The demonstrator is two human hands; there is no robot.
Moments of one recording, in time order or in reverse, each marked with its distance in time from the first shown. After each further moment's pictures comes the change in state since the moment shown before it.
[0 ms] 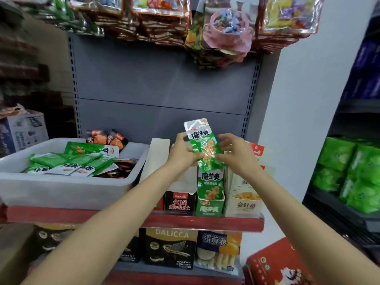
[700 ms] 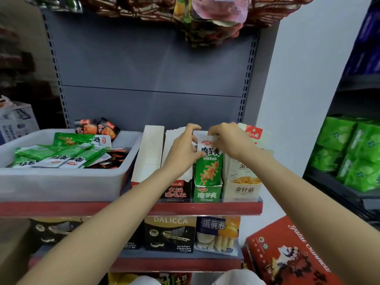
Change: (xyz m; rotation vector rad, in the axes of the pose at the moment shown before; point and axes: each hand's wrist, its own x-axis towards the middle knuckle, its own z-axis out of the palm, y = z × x) left_hand 0.000 -0.030 0.010 0.588 -0.037 0.364; right_hand 0.017 0.009 0.001 -0.490 -0.161 -0.177
